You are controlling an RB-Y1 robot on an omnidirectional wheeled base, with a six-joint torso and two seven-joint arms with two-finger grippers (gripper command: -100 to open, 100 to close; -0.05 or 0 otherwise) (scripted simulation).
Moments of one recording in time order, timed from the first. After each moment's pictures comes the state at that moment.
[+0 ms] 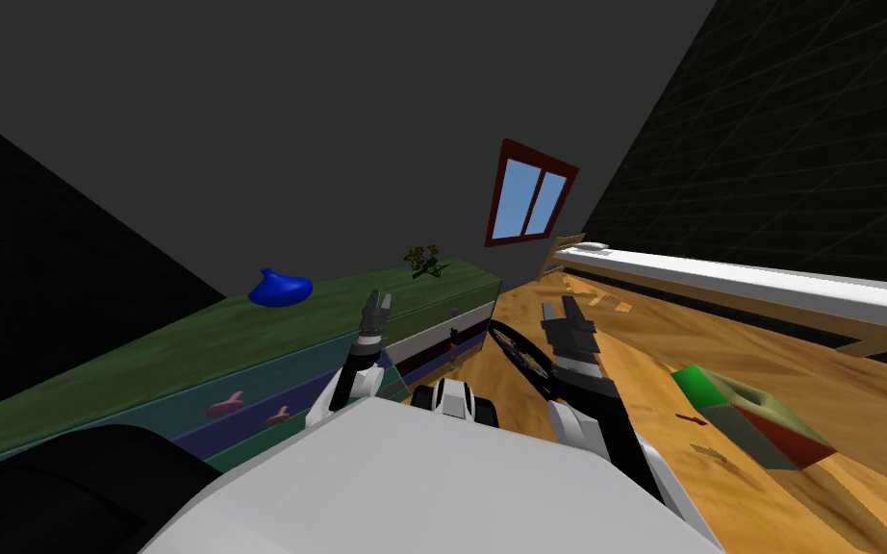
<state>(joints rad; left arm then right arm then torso) 0.44 0.16 0.04 -1.99 0.06 -0.73 -0.06 0.50 -0.03 -0.04 -2.24 0.12 -0.41 -0.17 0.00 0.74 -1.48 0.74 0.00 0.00</state>
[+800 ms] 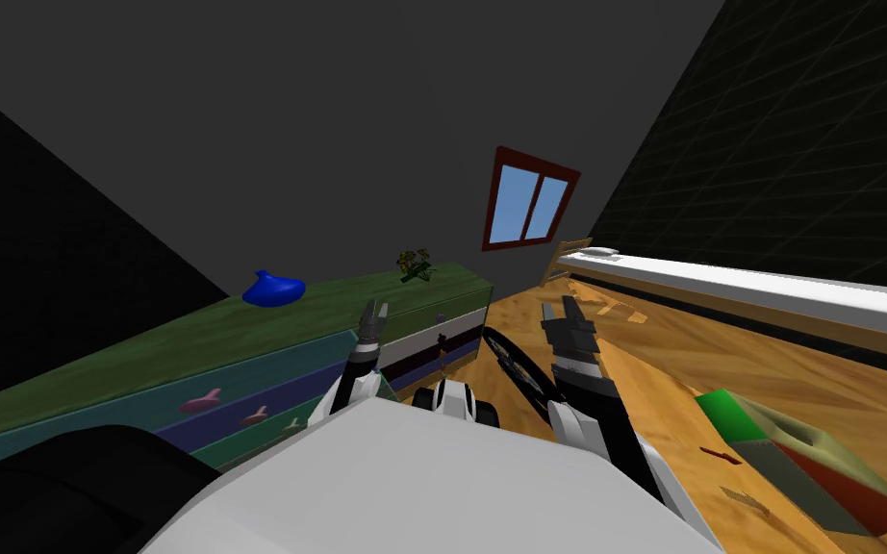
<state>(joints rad) 0.42 0.18 0.08 -1.79 0.11 -0.86 -0.01 0.50 -0.03 -0.04 -2.24 0.12 -0.41 -0.17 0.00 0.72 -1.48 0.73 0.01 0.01</state>
